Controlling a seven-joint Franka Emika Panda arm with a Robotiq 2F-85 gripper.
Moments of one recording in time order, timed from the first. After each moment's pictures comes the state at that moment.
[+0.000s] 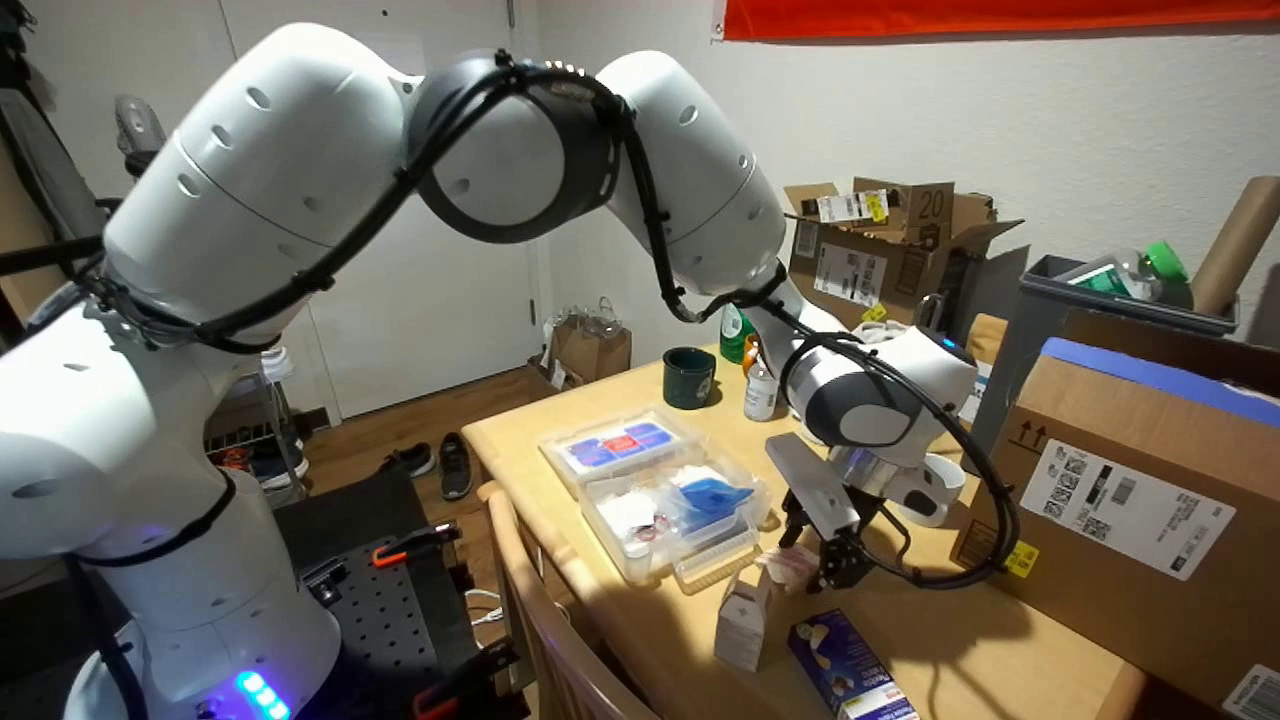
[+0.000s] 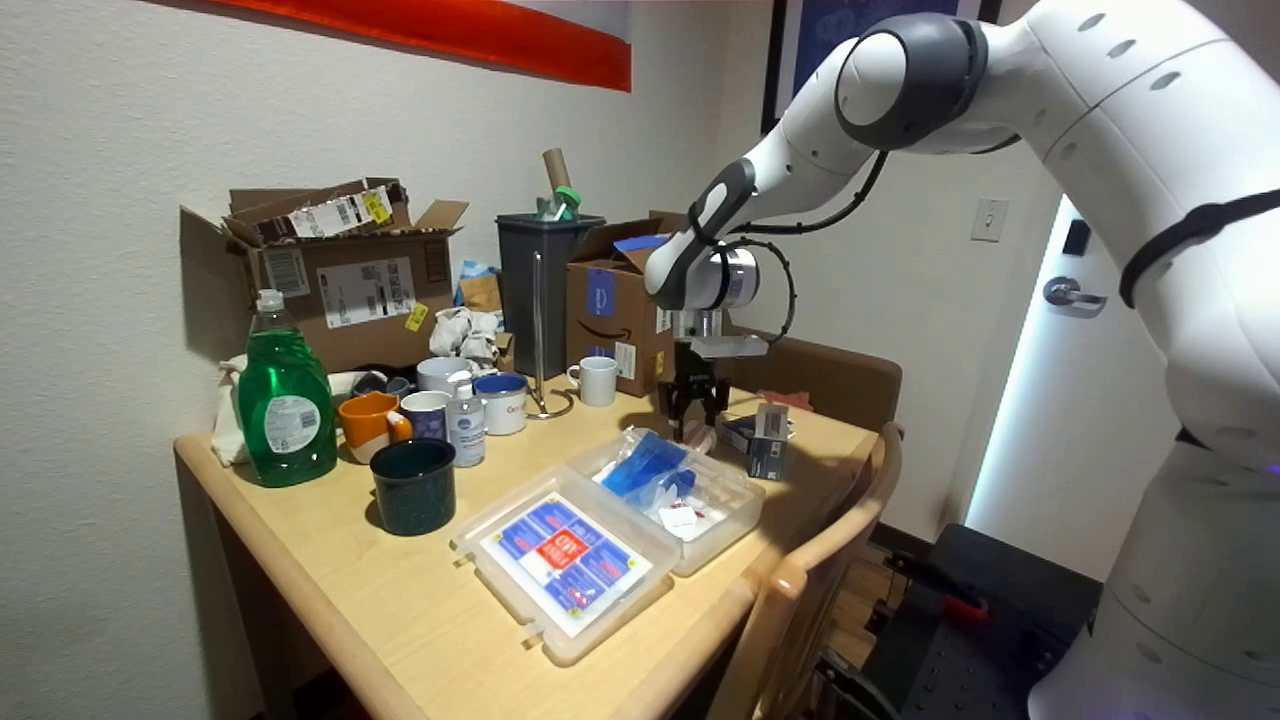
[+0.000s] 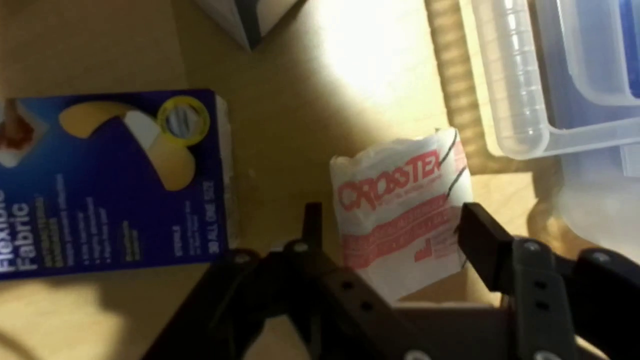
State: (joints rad) arm -0.32 0.78 -0.06 -1.64 0.14 2.18 -0.17
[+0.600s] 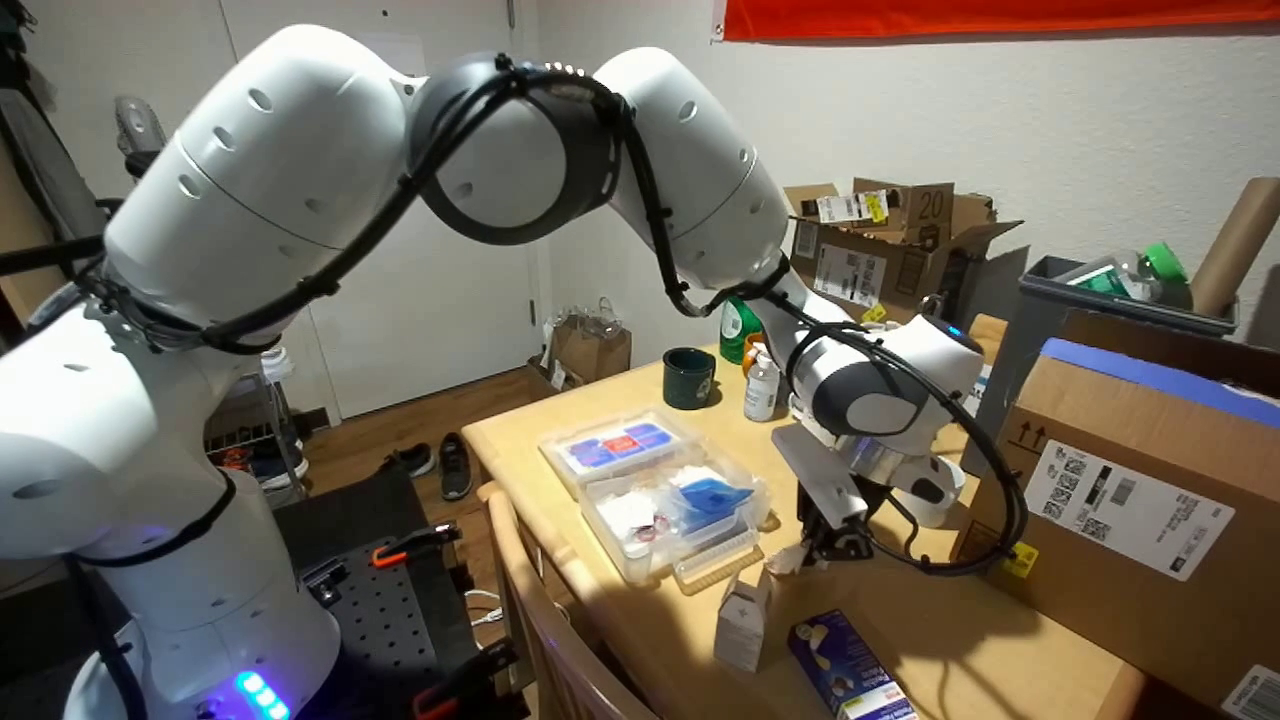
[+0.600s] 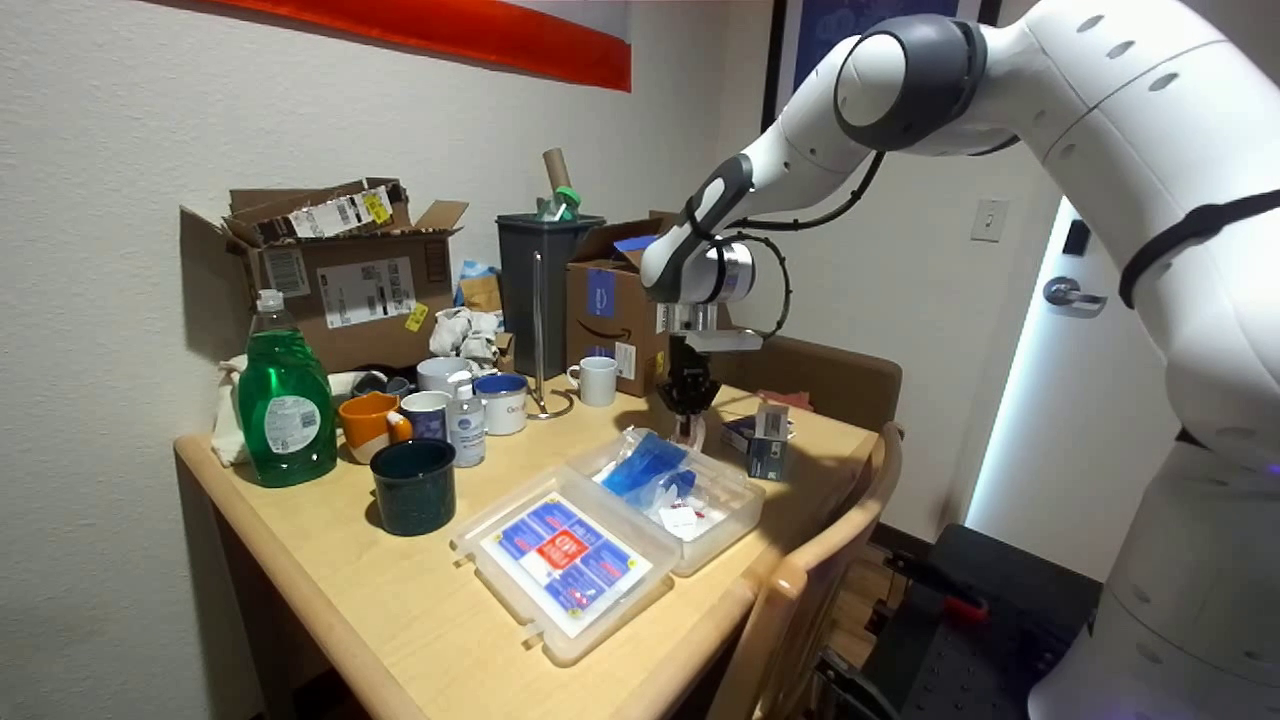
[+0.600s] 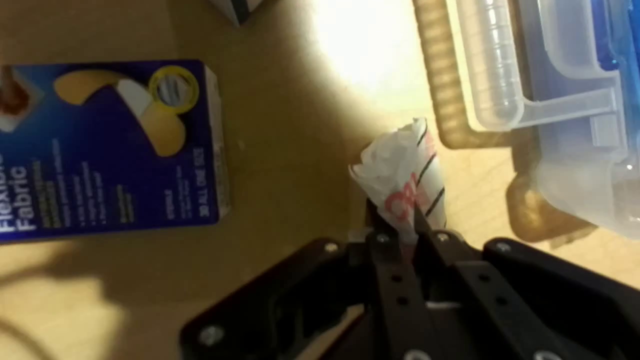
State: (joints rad) arm -0.32 0.78 -0.06 -1.61 0.14 2.17 -0.18
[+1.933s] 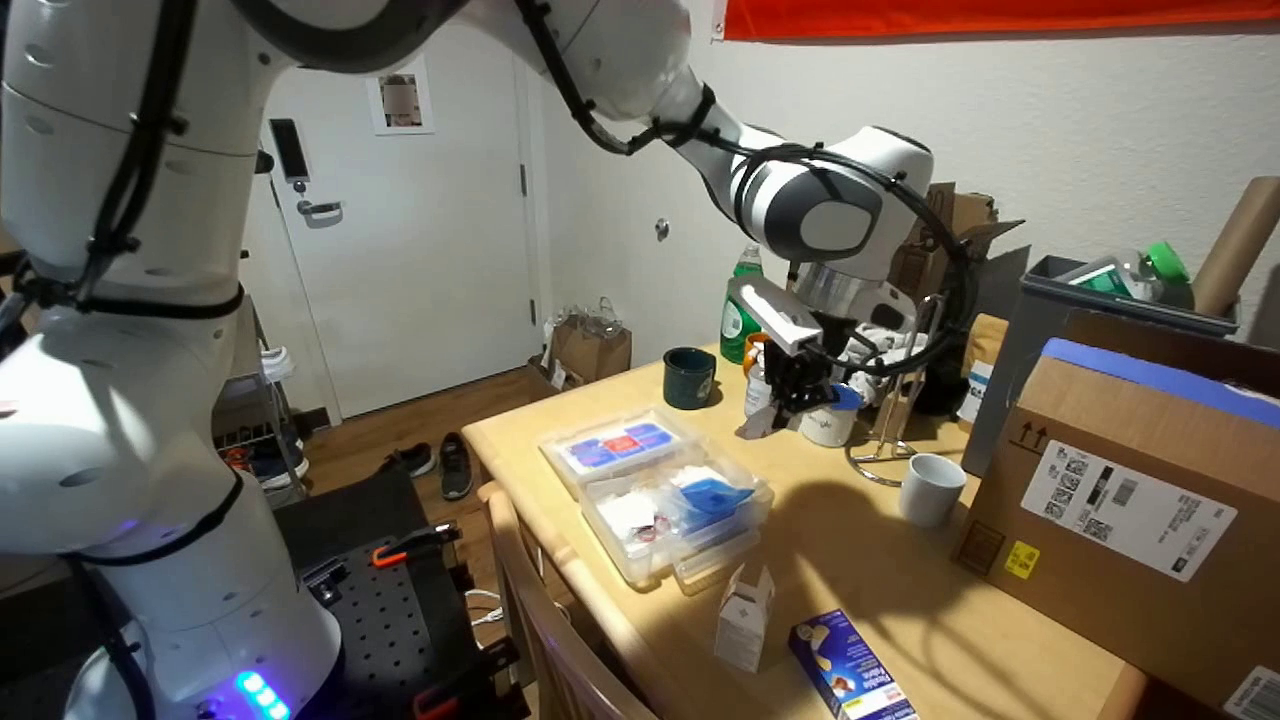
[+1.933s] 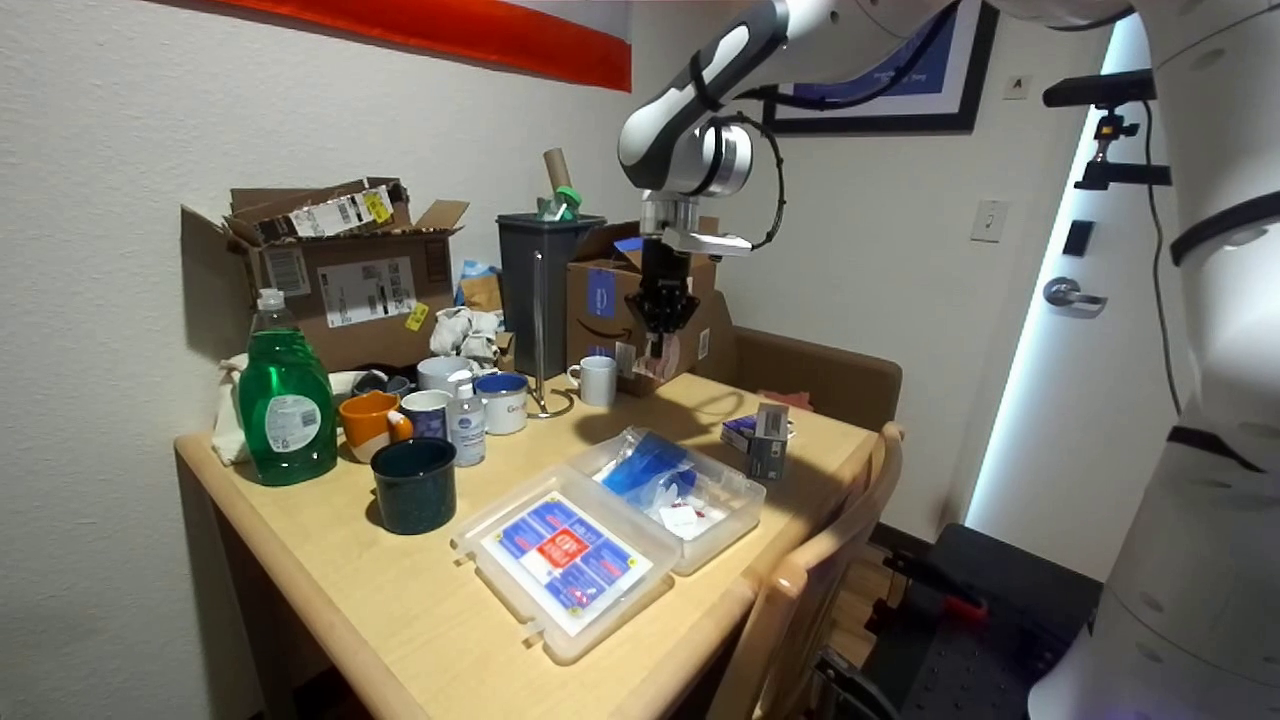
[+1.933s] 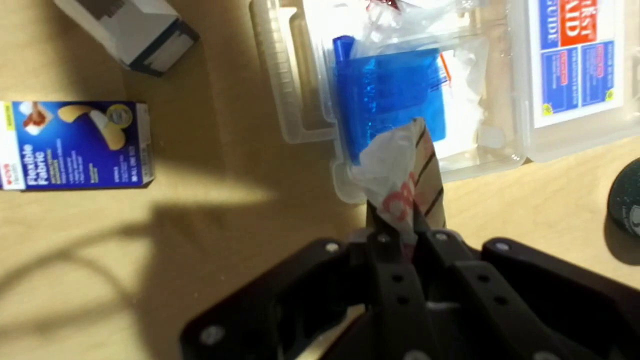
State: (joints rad) arm -0.18 0.40 -0.07 -1.80 0.16 2.06 -0.09
